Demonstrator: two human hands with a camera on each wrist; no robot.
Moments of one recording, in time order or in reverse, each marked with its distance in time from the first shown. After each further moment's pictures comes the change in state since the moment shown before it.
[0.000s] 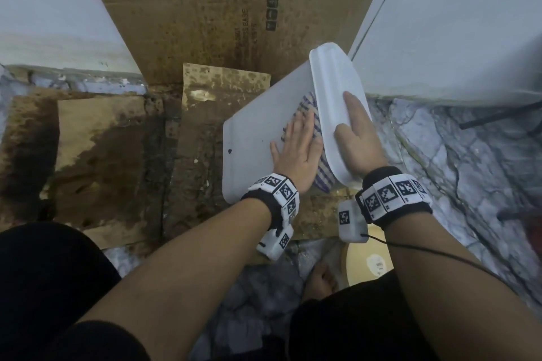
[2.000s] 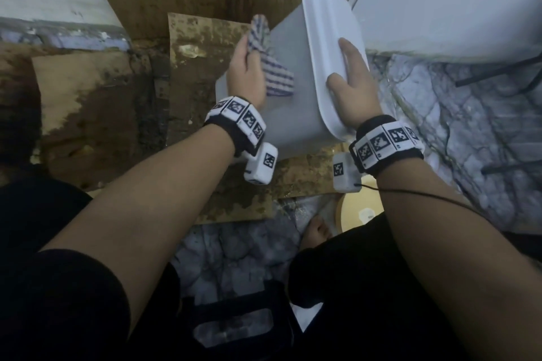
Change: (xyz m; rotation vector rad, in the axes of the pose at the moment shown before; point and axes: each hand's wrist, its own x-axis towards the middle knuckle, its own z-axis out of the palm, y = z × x) left_hand 0.034 -0.023 -0.075 -0.625 0.523 -0.163; right_hand 0.002 -0.010 0.005 -0.049 0.028 -0.021
